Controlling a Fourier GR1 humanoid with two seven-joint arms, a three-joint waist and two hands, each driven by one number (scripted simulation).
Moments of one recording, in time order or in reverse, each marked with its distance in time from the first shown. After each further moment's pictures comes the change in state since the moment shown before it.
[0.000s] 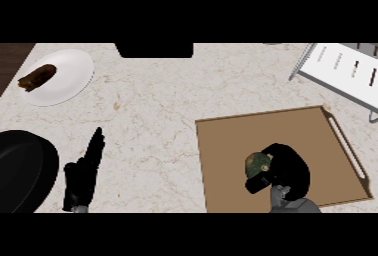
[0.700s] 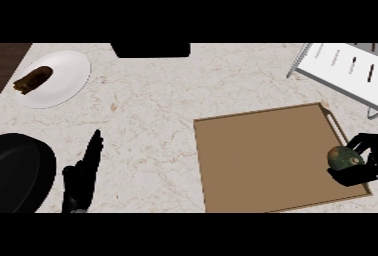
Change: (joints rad) left arm 0.029 -0.008 -0.003 -0.038 -0.015 0.009 0.018; right arm 0.020 -0.511 -0.338 0.159 -0.229 0.165 -0.633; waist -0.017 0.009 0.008
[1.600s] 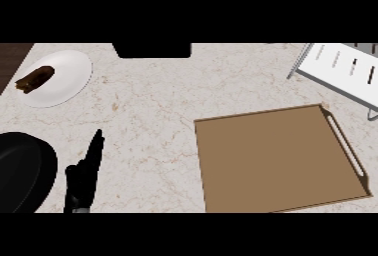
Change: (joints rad) left arm -0.012 -0.010 0.008 0.027 -0.007 -0.007 -0.018; right arm -0.151 -0.412 -0.606 0.146 -0.424 0.067 -0.397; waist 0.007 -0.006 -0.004
